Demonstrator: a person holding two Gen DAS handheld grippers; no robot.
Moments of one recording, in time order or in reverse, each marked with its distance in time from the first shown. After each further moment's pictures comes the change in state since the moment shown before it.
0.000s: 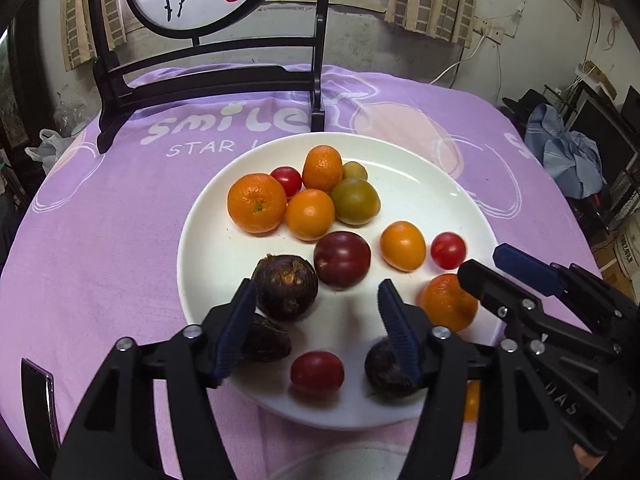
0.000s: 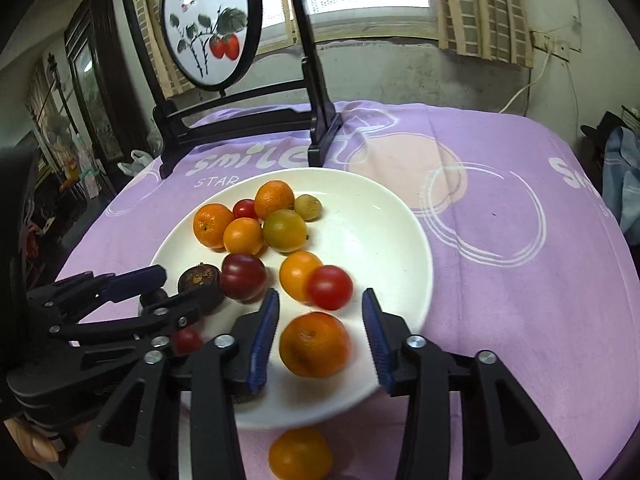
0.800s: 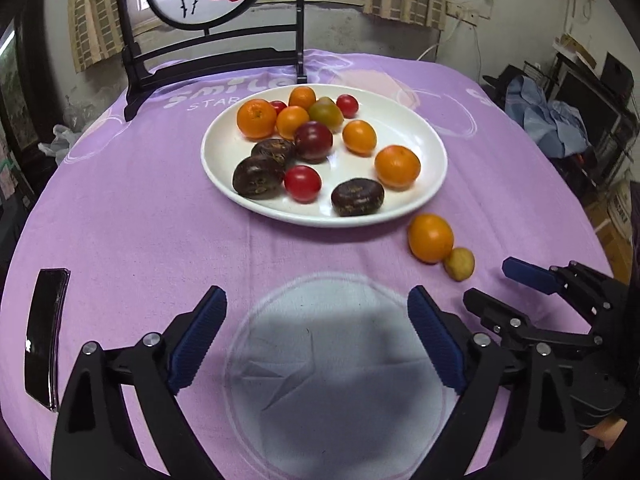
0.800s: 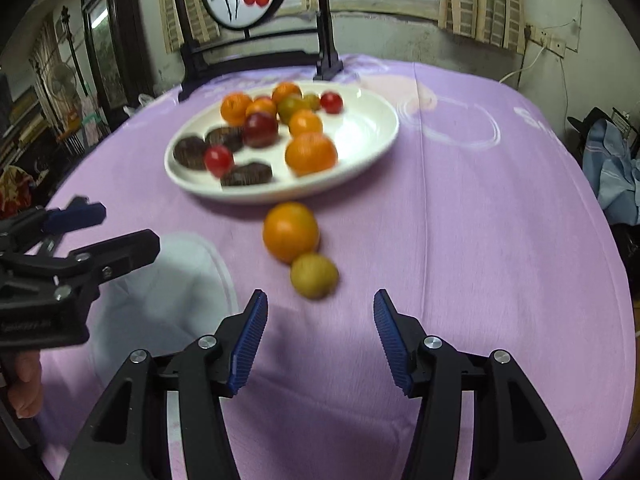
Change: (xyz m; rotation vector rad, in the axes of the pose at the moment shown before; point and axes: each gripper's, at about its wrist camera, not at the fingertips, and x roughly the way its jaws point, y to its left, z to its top) left arm -0.071 -0.020 -0.117 0.071 -0.008 0.018; right arm -0.053 0.006 -0.116 -0.108 0.127 -0.066
